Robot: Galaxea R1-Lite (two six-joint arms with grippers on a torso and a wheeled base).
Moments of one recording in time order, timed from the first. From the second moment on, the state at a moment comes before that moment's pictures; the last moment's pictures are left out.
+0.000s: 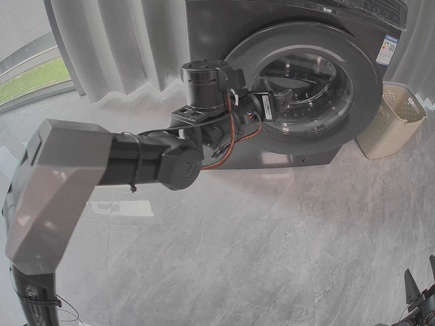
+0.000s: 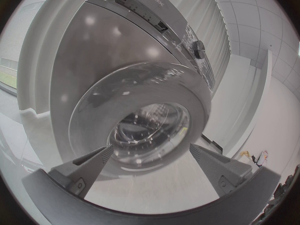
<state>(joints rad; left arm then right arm) -0.71 2.21 -1.77 -0.59 0.04 -0.21 -0.01 0.02 -0.02 0.00 -0.04 0.00</state>
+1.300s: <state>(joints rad) -0.28 0.43 -0.20 -0.30 -0.06 -0.15 -0.01 0.02 -0.02 0.00 -0.04 0.00</state>
